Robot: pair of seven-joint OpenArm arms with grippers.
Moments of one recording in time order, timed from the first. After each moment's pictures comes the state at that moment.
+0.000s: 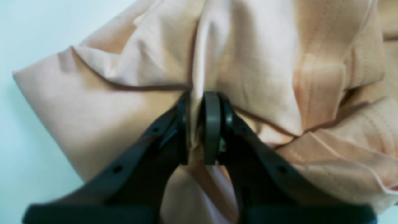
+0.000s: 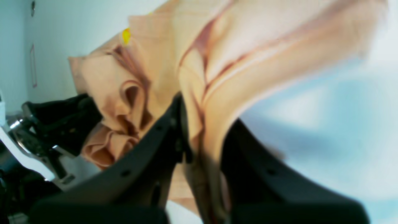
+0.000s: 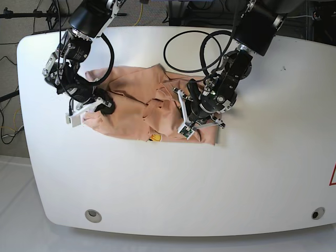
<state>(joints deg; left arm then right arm) -9.7 -7.6 28.9 80.9 -7.8 -9.4 47.9 3.0 -0.9 34.4 87.7 39.5 22.0 -72.0</state>
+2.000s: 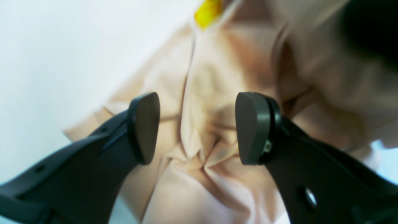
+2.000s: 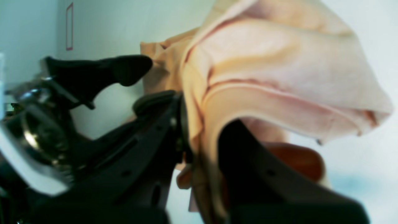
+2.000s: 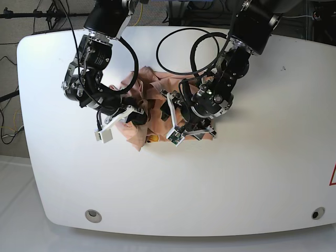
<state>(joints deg) -9.9 -5.5 28.5 93.2 -8.3 -9.8 52.9 3.8 -6.9 22.3 97.7 39.4 15.5 -76.7</state>
